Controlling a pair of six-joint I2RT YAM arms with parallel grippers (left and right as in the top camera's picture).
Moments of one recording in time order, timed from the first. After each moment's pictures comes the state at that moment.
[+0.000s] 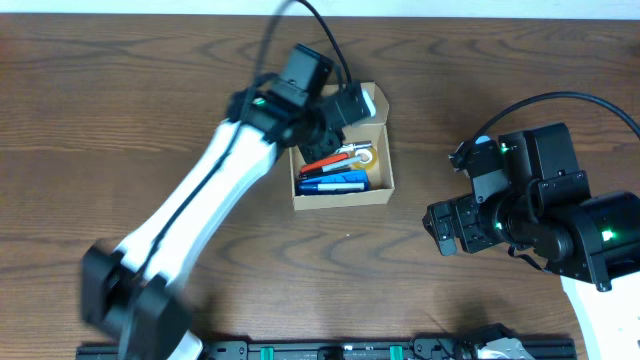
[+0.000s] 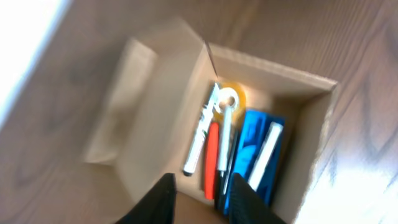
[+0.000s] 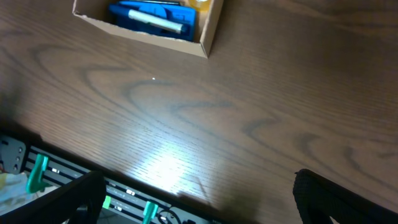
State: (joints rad) left arm -0.54 1.70 1.59 -0.85 0.23 0.58; right arm 0.27 1.14 1.48 -1.51 -0.14 -0.01
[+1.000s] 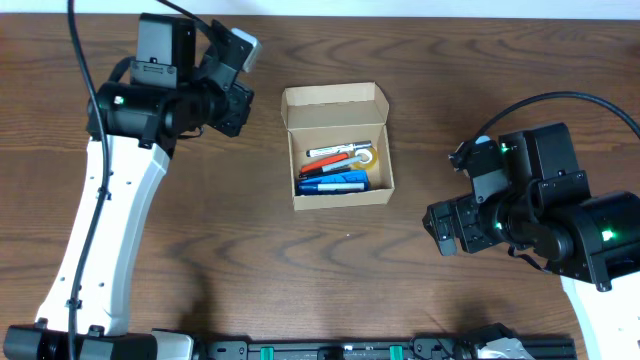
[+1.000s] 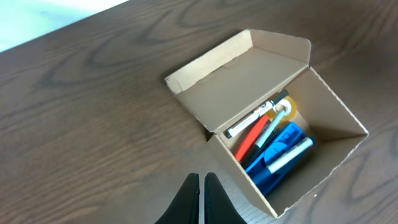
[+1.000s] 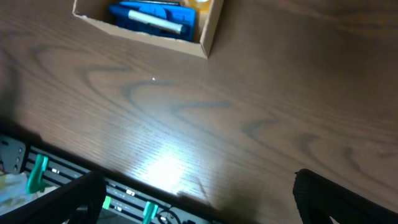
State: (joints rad) left arm -0.17 1.54 1.61 -0.97 0.34 0.25; right arm 0.27 1.14 1.48 -1.50 -0.14 -0.01
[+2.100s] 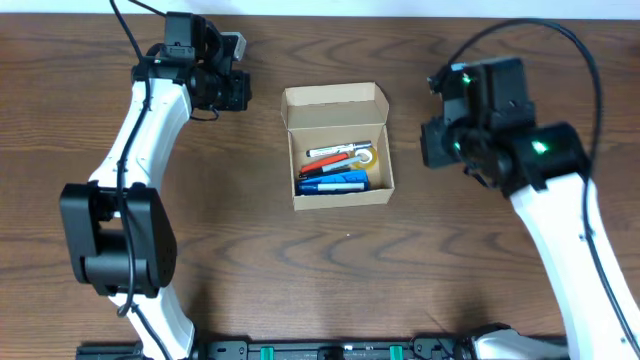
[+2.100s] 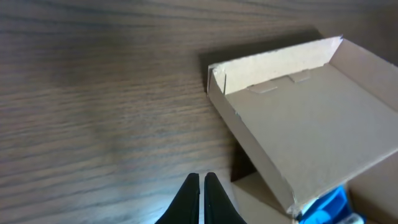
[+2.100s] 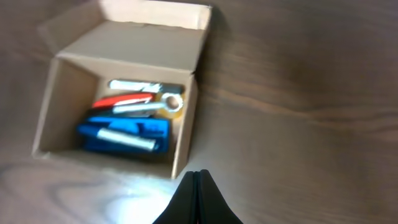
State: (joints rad) left arm -0.08 1.97 1.62 -0.72 0.41 -0.03; right arm 0.26 1.44 1.48 -1.04 -0.04 0.10
